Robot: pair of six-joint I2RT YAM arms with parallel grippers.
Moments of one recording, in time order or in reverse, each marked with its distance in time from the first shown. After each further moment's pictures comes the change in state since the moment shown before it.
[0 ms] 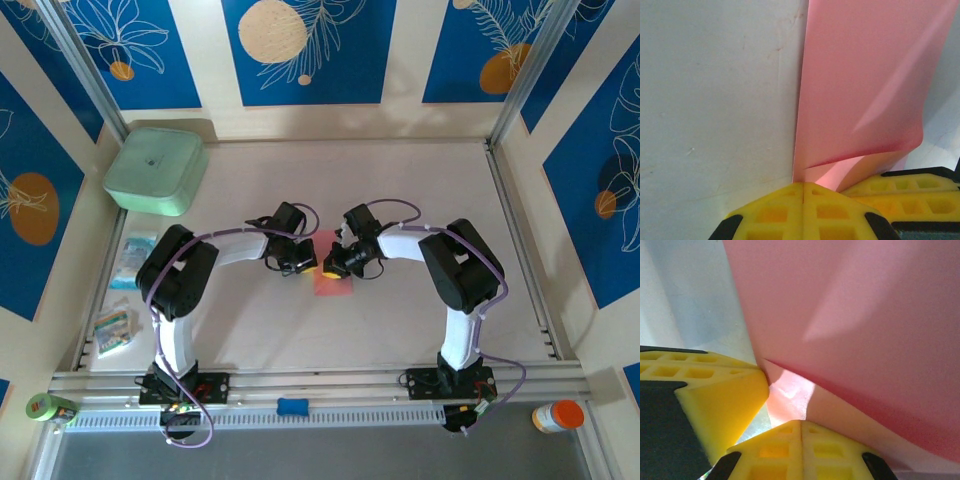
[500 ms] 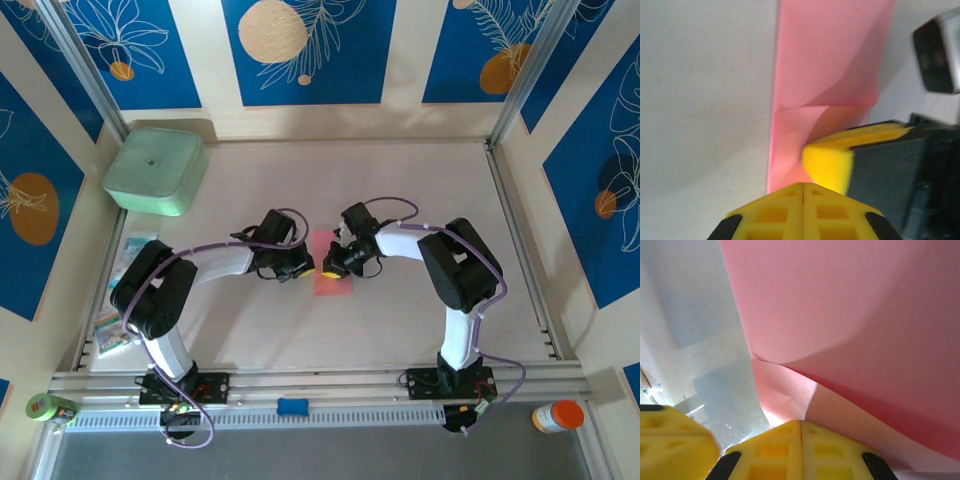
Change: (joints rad) left arm -0.014 -0.172 -0.200 0.158 0.043 -0.127; right arm 0.013 0.008 0.034 -0.056 0.028 -0.015
